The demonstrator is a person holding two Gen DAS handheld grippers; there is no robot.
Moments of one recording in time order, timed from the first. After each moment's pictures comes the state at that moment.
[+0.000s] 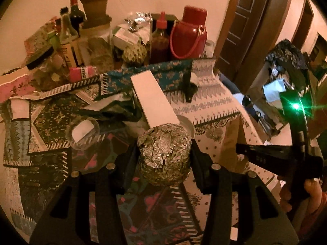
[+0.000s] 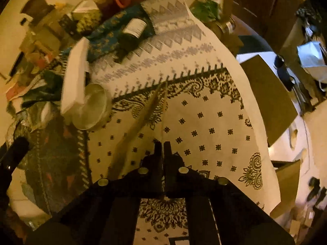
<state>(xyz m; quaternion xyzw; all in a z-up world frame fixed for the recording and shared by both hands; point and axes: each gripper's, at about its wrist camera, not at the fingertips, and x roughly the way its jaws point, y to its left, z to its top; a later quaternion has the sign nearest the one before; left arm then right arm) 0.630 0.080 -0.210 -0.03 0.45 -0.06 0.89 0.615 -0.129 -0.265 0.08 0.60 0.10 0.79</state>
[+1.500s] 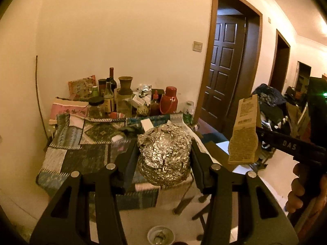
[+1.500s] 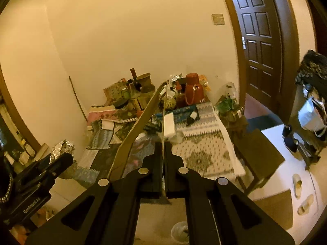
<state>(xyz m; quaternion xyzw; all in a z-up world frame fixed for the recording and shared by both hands) 0.272 0.069 -0.038 -0.05 0.24 -0.04 0.97 0.321 -0.151 -0.041 0.09 0.31 0.20 0.93</state>
